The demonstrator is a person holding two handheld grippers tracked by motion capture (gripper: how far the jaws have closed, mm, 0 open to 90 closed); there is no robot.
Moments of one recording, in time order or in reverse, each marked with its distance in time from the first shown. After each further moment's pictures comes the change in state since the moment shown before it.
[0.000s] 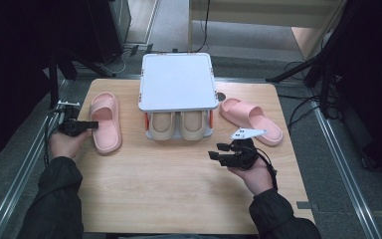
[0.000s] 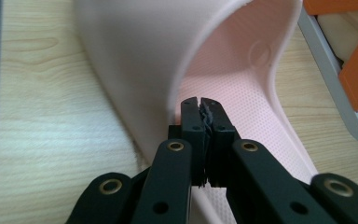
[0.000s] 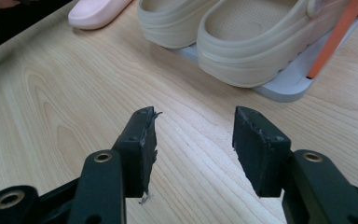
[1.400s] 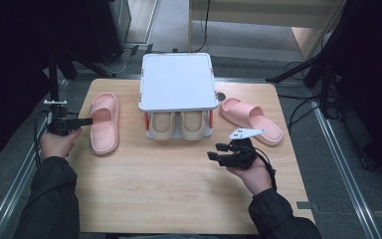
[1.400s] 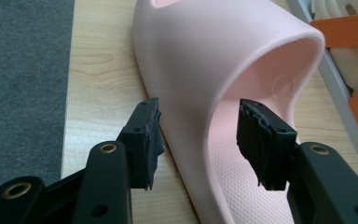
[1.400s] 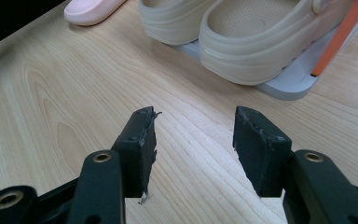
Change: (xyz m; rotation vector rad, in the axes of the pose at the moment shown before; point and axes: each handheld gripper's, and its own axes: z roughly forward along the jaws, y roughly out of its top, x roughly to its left) left arm 0.016 0.004 -0.013 -0.067 0.032 -0.052; right arm 0.000 -0.001 0.001 0.011 0.001 0.000
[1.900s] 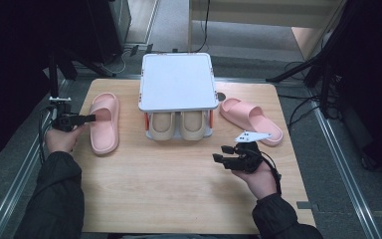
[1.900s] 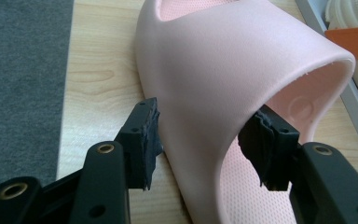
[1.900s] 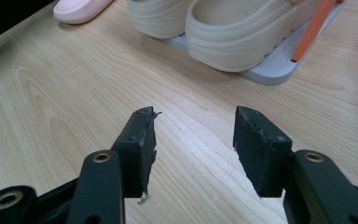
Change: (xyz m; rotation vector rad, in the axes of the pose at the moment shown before) left arm 0.002 0.009 0.018 -0.011 0.002 -0.012; right arm -0.002 -0.011 -0.012 -0.009 -0.037 0.025
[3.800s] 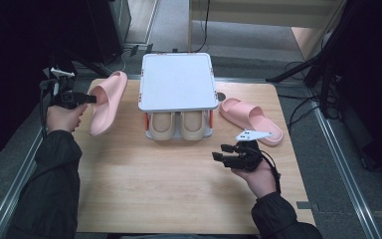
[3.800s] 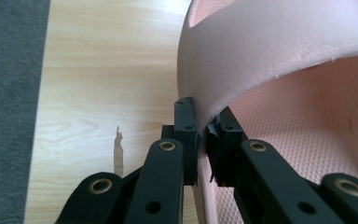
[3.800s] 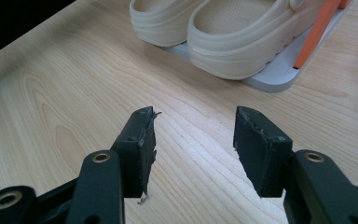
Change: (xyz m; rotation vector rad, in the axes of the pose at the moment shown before) left arm -0.065 0.074 -0.044 0.049 0.002 -0.001; right arm -0.002 0.004 0.001 -0.018 0.021 0.013
